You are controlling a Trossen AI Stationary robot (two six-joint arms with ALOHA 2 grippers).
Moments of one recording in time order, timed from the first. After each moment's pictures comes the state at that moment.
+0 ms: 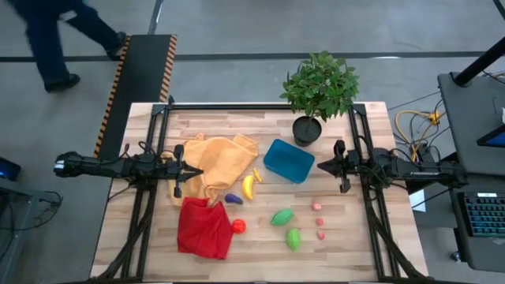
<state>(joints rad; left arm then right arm) -0.08 0.21 0.03 0.00 -0.14 0.14 -0.06 0.11 0.01 0.14 -0.05 0.09</state>
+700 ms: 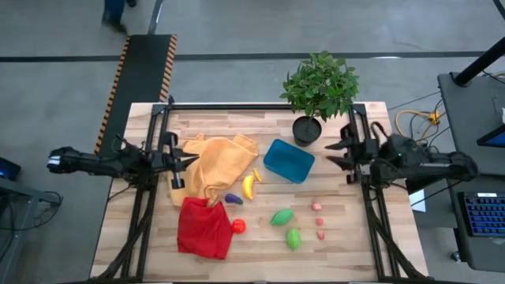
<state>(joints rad) -0.08 0.42 0.15 0.51 -0.19 0.37 -0.03 0.42 0.40 0.19 -0.09 -0.09</state>
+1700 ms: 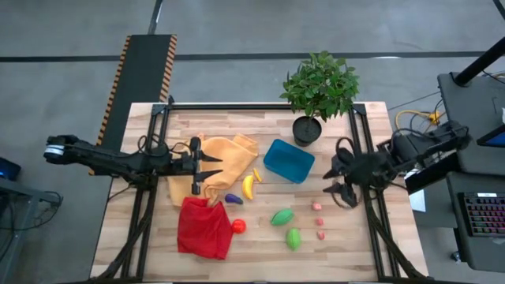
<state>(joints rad) -0.09 0.82 0.32 0.51 -0.14 0.19 0.42 0.93 1.05 -0.94 0.16 0.62</state>
